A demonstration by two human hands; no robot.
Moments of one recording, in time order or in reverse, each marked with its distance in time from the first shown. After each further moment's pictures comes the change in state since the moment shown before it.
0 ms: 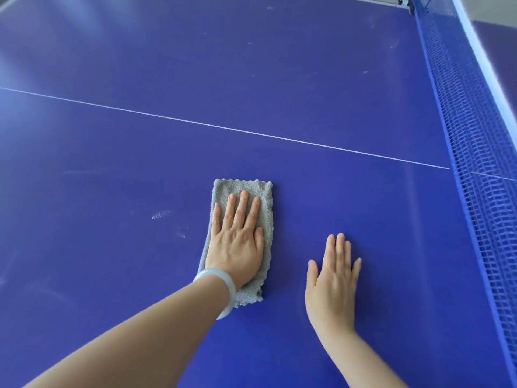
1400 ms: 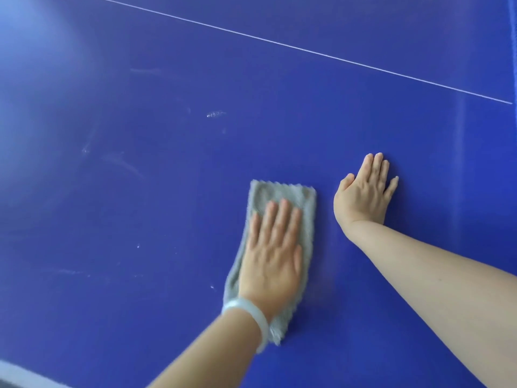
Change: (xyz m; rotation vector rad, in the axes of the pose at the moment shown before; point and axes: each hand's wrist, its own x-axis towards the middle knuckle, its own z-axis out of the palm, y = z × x) left_hand -0.221 0.027 0.015 -0.055 0.022 0.023; right_hand -0.012 -0.005 0.013 -0.033 0.006 0.018
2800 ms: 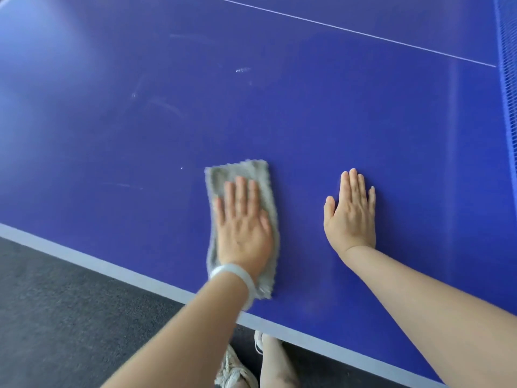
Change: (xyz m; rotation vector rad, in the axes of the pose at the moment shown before) left_hand -0.127 -0.043 -0.007 0.045 0.090 -0.323; right_hand -0.199 0.037 0.003 -0.083 -0.034 -0.270
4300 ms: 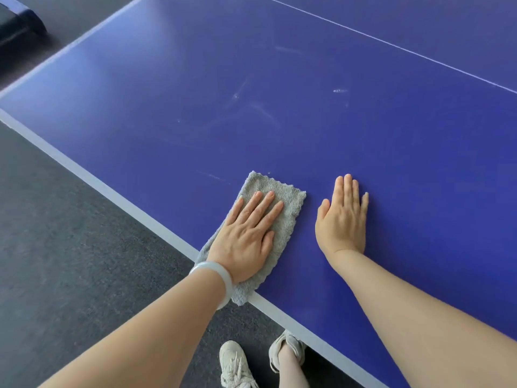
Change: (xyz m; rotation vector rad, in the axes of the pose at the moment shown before) left_hand -0.008 -0.154 -0.036 0.037 -0.104 0.239; right_hand 0.003 -0.165 0.015 0.014 -0.029 -0.189
